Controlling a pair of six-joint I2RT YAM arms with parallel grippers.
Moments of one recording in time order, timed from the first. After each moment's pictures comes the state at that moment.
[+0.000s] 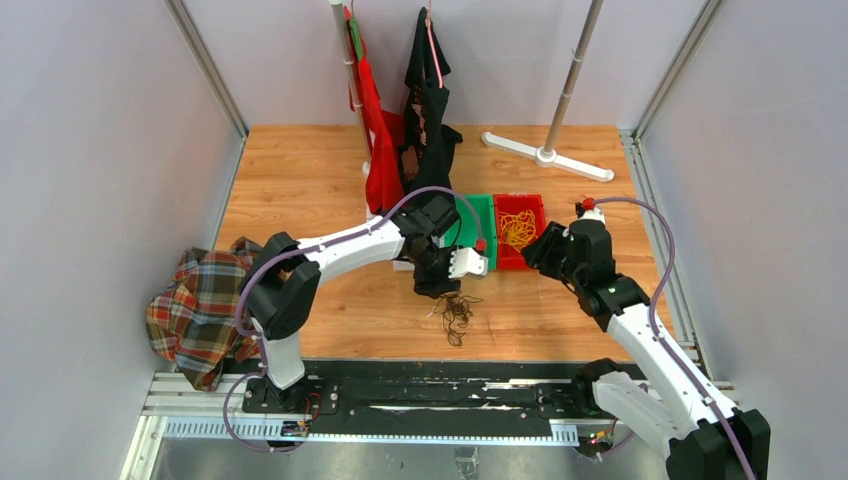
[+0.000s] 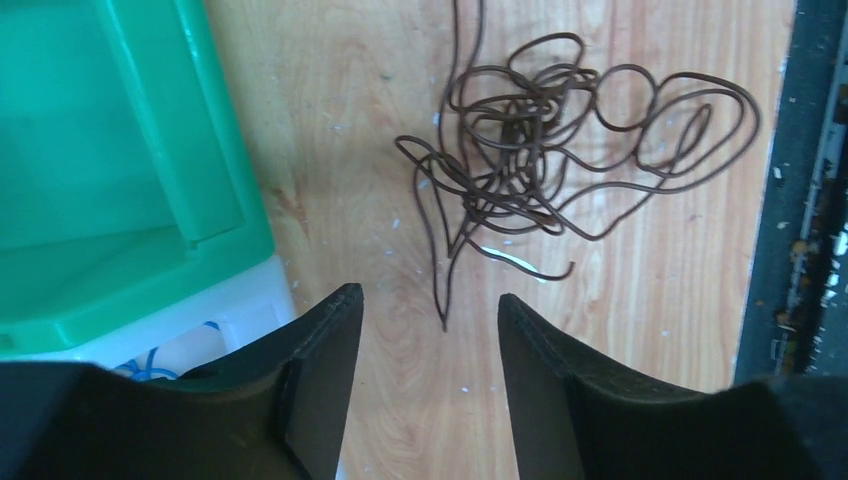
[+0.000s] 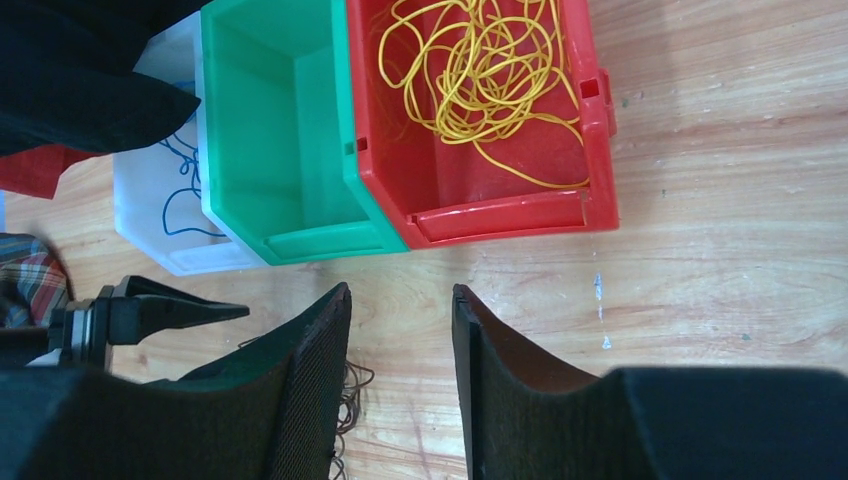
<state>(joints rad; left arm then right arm) -0.82 1.82 1.33 -0.75 0.40 0.82 0.31 0.86 0.62 -0.32 0.03 0.60</state>
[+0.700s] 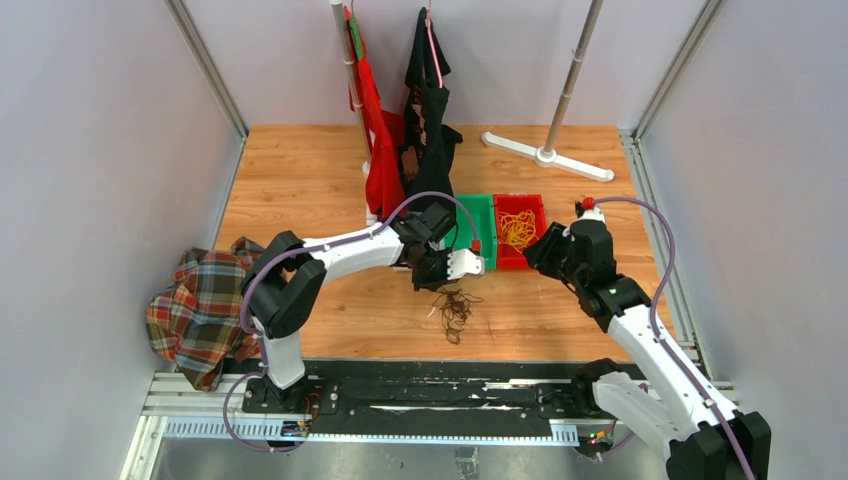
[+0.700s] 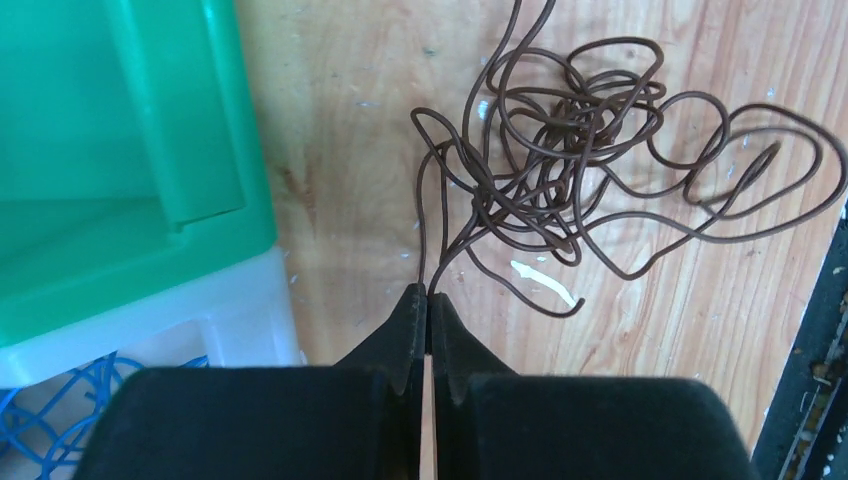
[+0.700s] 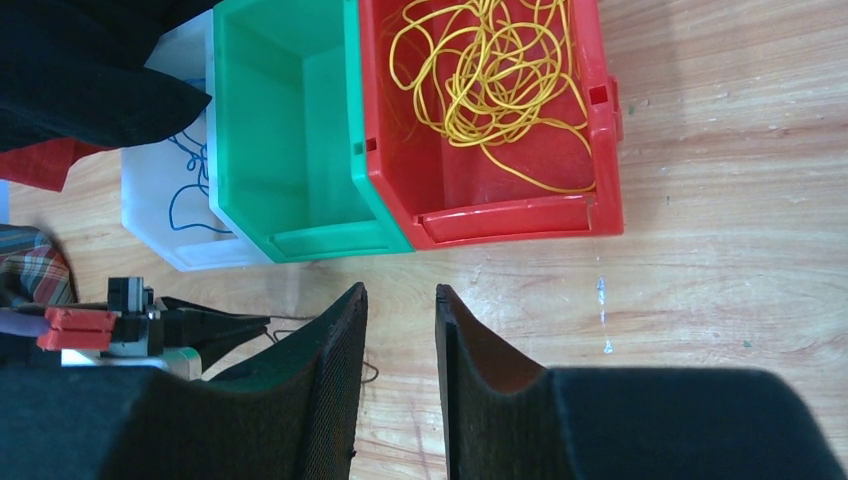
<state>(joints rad) -0.81 1.83 1.24 -0.61 0.36 0.74 0.31 0.85 0.62 -0.32 0.01 0.59</state>
